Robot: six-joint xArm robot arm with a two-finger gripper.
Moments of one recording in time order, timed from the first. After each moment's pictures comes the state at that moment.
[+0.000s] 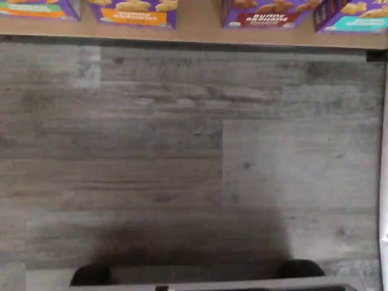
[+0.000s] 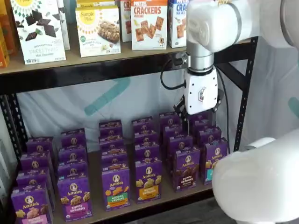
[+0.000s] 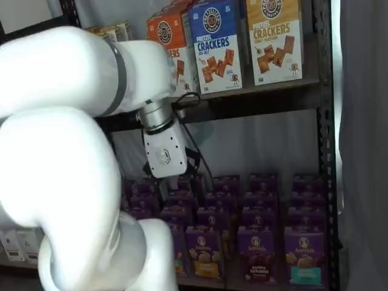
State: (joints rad) arm 0.19 -0.81 -0.44 -0.11 1.25 0.24
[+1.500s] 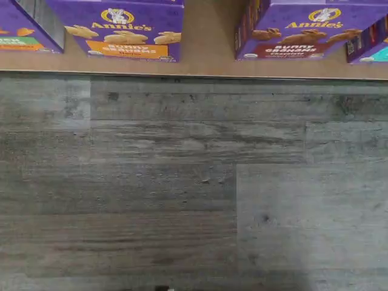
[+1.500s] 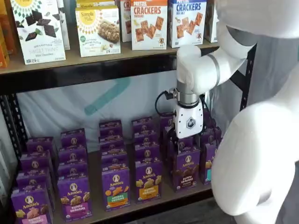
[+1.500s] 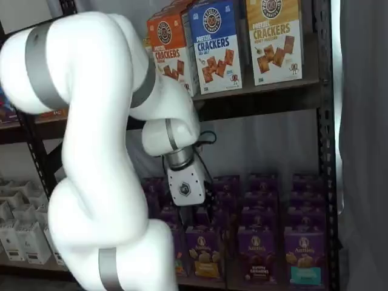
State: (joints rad) arm 0.11 -0.30 -0.41 -0.15 0.69 0.23
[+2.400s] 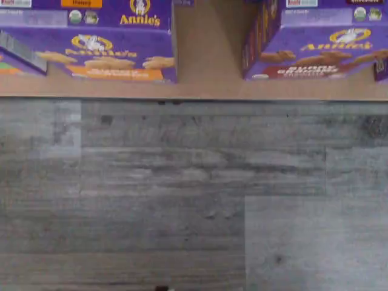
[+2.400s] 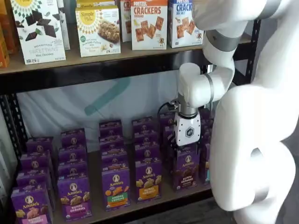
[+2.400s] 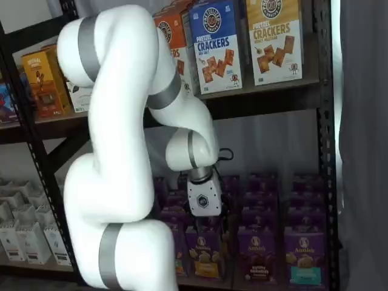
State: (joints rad) arm 0.00 0.09 -0.56 -0.10 0.45 0.10
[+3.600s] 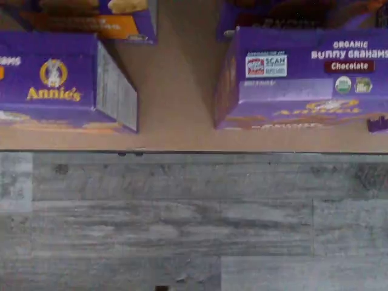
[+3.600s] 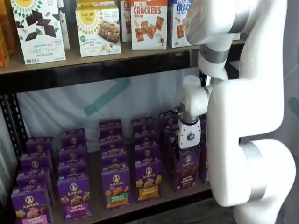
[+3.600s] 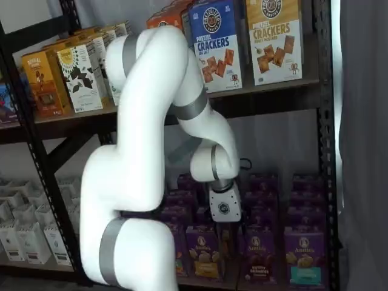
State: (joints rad) arm -0.10 0.45 -0.83 -0.12 0.34 0.03
